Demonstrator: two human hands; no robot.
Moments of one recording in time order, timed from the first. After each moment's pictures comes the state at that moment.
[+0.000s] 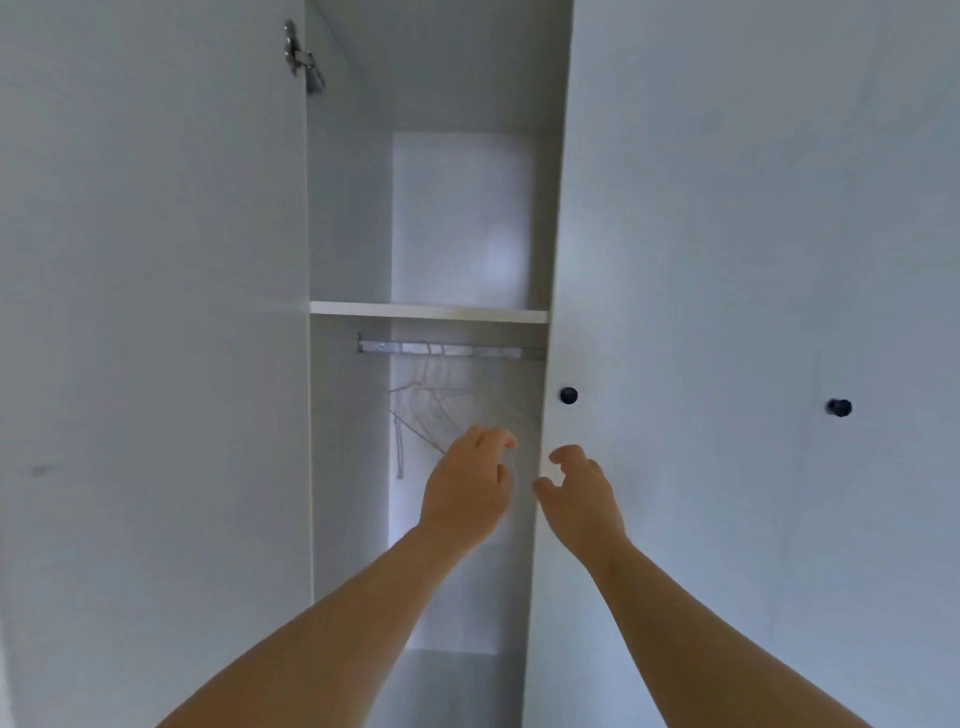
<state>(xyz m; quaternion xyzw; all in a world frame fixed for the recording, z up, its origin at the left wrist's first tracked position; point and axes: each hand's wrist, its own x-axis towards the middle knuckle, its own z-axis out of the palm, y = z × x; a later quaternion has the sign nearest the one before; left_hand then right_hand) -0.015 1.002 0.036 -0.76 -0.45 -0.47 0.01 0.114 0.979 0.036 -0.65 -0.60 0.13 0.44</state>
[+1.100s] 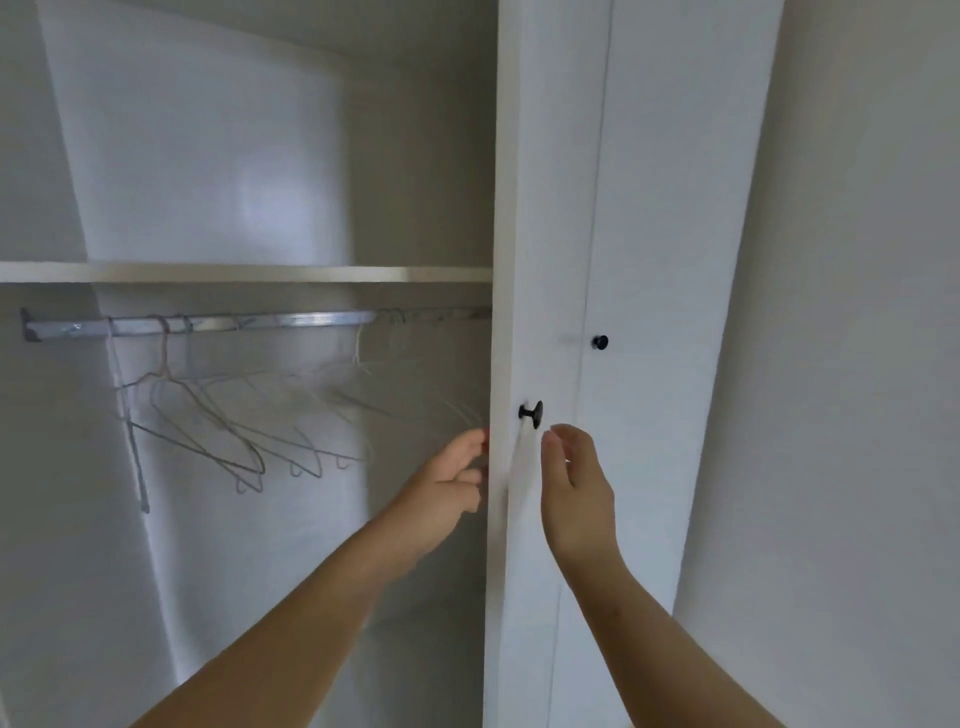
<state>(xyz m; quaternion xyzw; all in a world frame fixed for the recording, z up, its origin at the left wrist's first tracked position) 0.105 1.016 0.028 -0.77 -0.18 -0.29 -0.53 0.217 0.934 0.016 -0.69 -0.38 0.01 0.61</state>
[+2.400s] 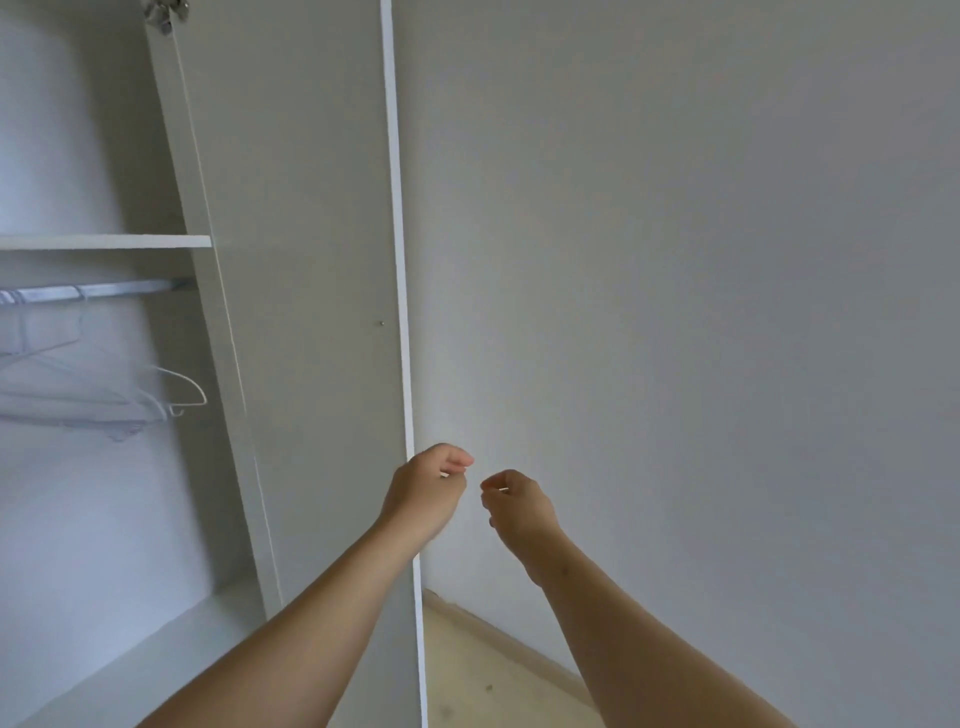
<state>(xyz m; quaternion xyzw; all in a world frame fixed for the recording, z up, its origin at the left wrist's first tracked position) 0.271 0.703 -0.016 -0.85 -0.15 -0.23 -0.45 0.317 0.593 -0.032 -0.81 -0.16 0.10 0.55</state>
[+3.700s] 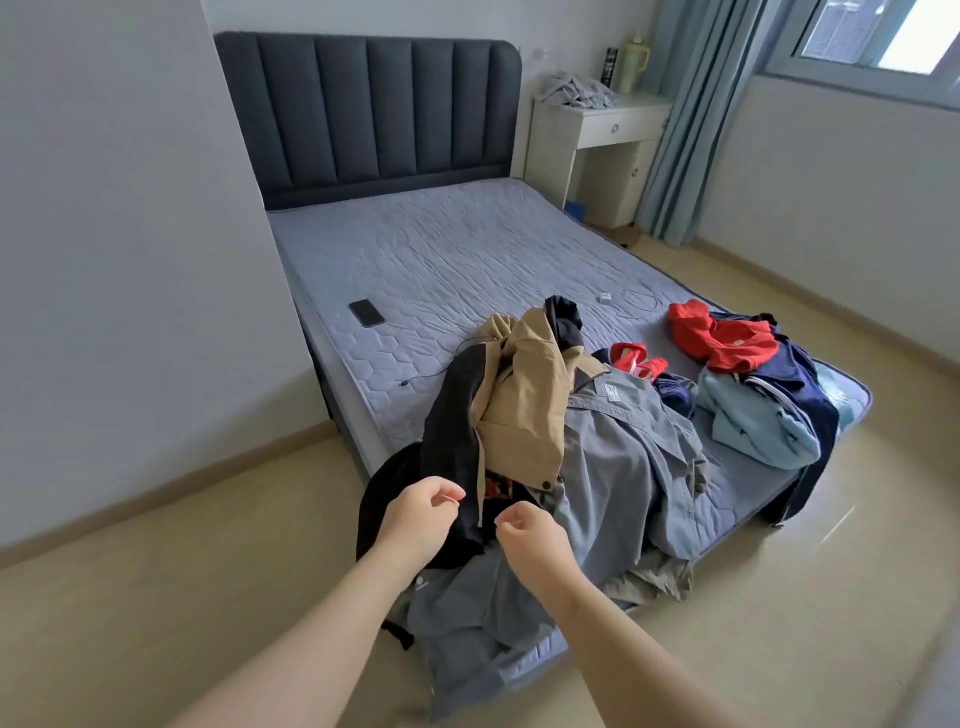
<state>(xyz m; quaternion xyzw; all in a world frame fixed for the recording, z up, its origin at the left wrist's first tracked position) -0.019 -0.109 -0.253 -0.82 0.18 0.30 -0.45 -0.129 -0.203 -0.239 -0.76 0.43 0.00 0.48</state>
